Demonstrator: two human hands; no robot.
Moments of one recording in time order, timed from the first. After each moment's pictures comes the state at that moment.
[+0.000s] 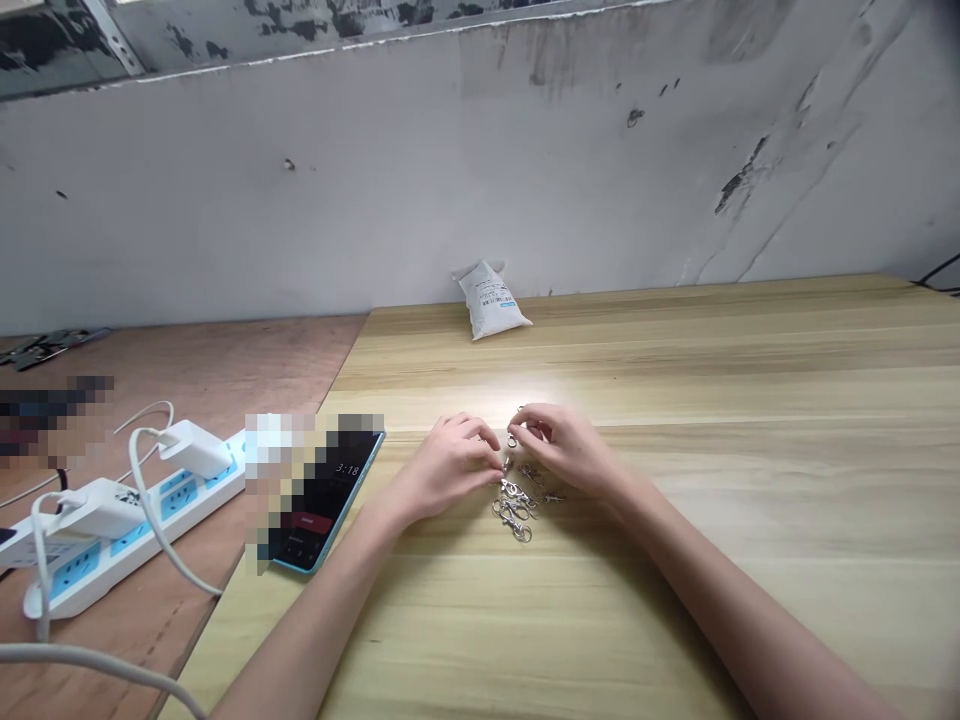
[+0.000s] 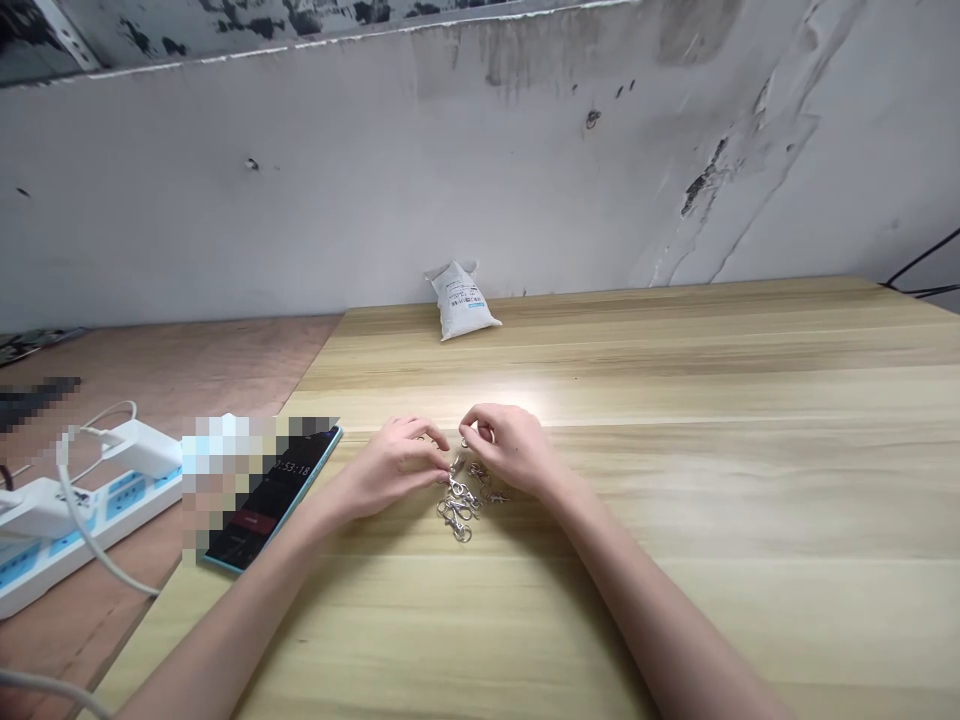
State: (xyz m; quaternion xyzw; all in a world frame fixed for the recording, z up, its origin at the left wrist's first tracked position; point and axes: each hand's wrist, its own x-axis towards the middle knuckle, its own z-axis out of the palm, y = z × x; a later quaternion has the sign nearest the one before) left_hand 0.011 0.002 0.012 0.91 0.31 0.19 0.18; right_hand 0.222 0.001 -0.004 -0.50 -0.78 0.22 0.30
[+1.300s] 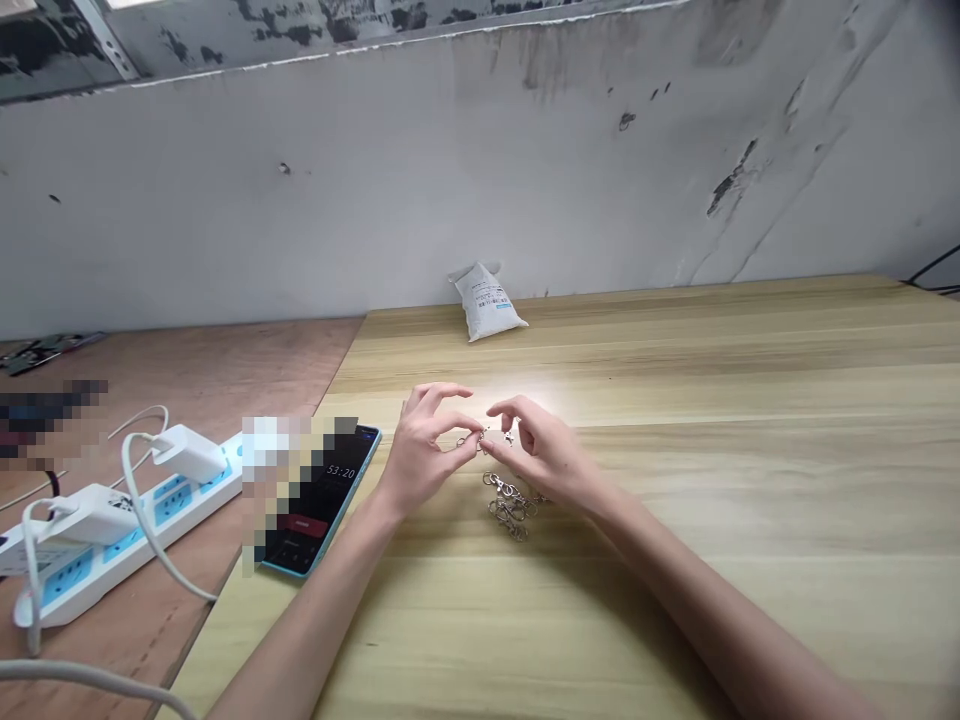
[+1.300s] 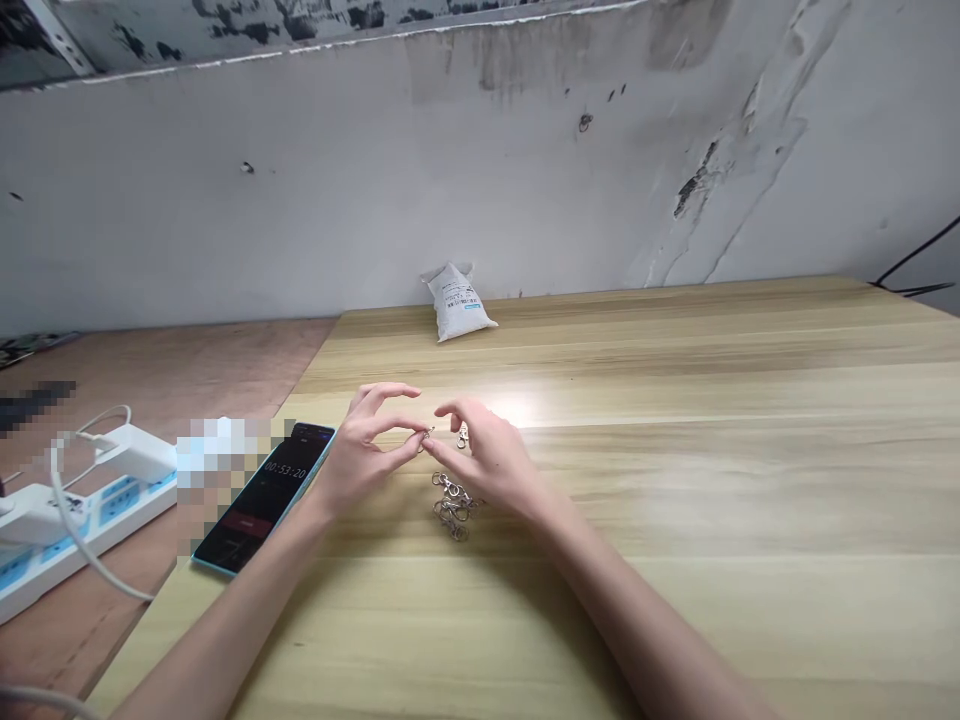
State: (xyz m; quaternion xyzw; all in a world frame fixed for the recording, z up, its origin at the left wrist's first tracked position) left_hand 0.010 0.000 0.023 0.83 0.40 0.38 0.09; right_hand 0.199 -0.013 -0.001 -0.46 -0.76 0.24 0.39
